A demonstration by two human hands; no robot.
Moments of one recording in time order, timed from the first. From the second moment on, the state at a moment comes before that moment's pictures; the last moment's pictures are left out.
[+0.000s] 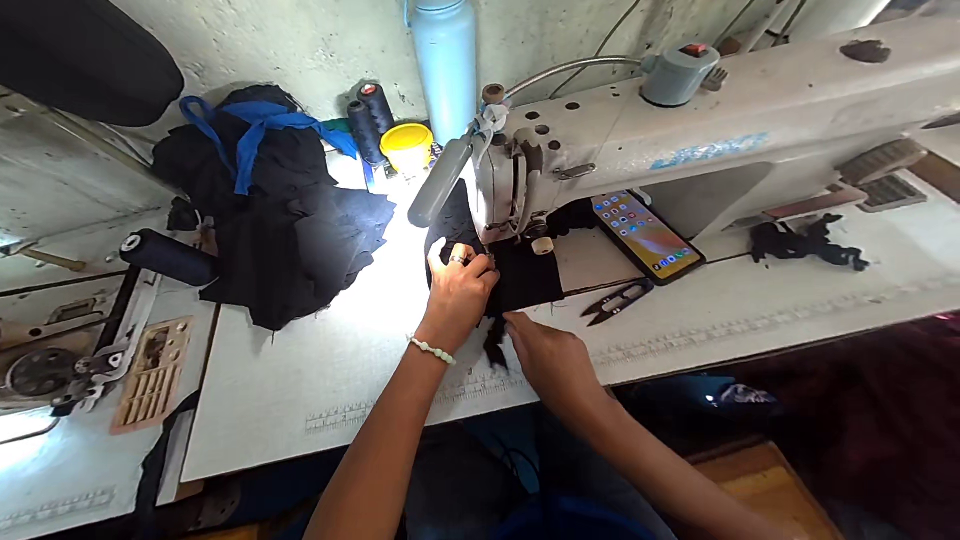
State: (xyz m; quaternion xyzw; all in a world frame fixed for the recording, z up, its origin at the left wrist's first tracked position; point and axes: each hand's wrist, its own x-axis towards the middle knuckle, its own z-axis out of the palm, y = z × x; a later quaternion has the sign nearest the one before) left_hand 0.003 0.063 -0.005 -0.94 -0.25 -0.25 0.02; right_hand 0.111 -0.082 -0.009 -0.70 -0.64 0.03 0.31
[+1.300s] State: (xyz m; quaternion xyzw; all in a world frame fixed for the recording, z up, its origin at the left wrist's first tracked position) left_hand -0.013 0.041 -0.012 -0.94 -0.26 -0.23 0.02; right_hand 0.196 -0.009 -0.034 -0.49 -0.82 -0.09 0.27
